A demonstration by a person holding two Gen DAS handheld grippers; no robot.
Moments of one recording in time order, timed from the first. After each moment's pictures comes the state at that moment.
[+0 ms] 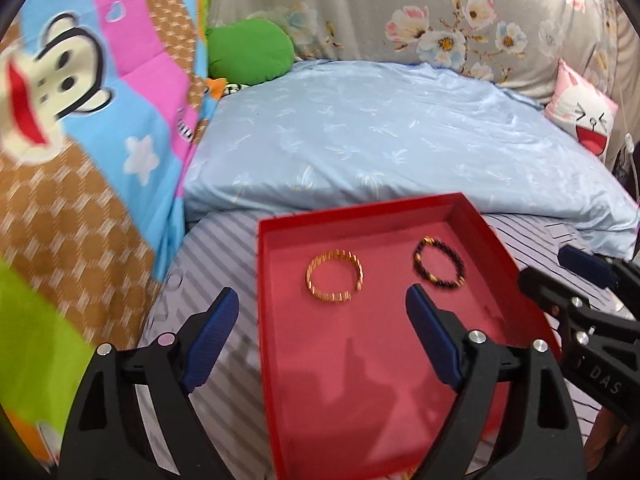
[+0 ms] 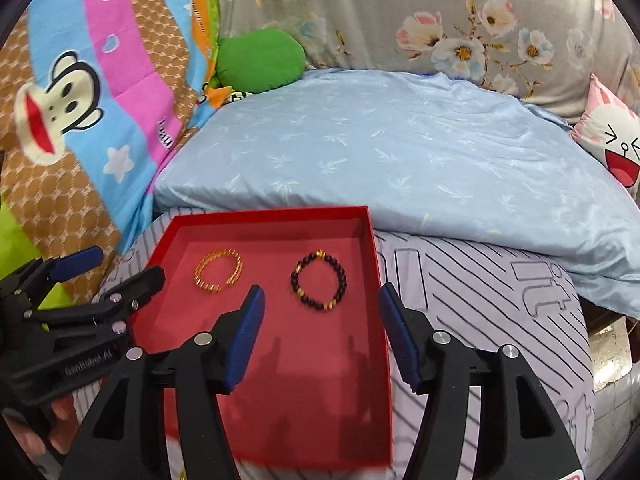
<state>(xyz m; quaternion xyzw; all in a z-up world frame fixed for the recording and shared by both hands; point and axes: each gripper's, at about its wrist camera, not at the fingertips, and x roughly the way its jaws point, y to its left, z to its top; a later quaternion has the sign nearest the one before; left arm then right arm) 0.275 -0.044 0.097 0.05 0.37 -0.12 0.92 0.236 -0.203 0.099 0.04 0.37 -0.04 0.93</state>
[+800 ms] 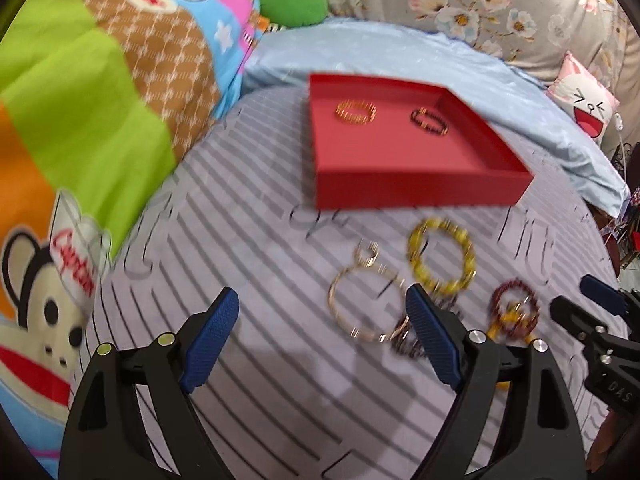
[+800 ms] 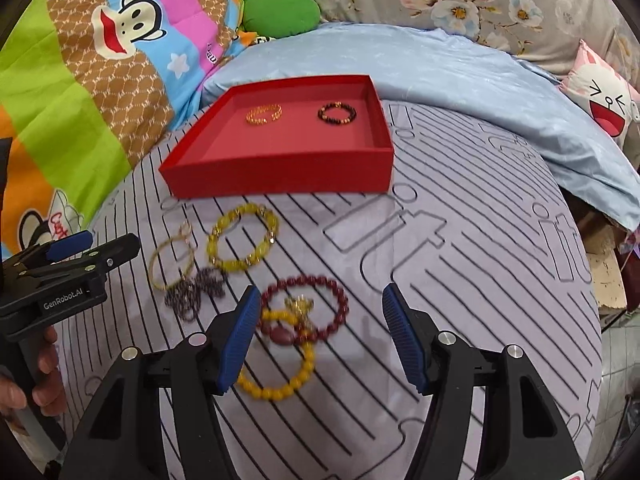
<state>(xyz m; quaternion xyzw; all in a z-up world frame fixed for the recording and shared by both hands) 0.094 0.022 0.039 0.01 0.44 -0.09 0.89 0.049 -0.171 0.042 0.05 0.44 -0.02 0.90</state>
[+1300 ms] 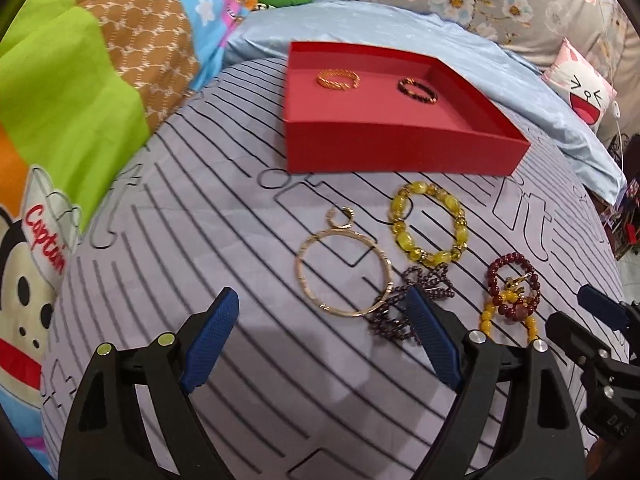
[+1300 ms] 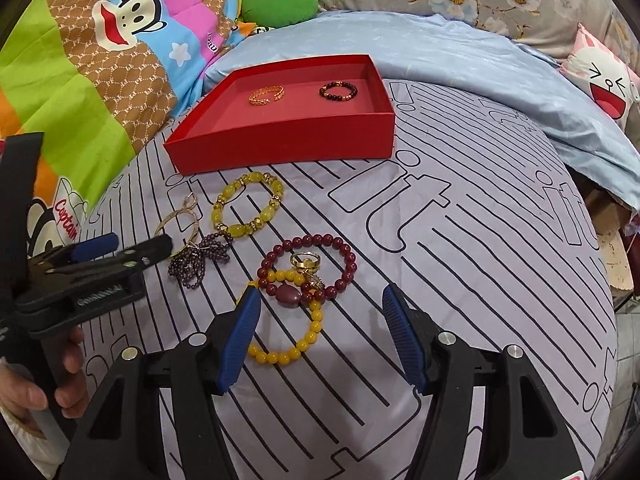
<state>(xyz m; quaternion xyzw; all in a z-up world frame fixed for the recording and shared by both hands) 0.091 -0.001 0.014 0.02 0.46 -0.10 0.88 0.038 -0.169 0.032 0.06 0.45 -0.02 0.89</state>
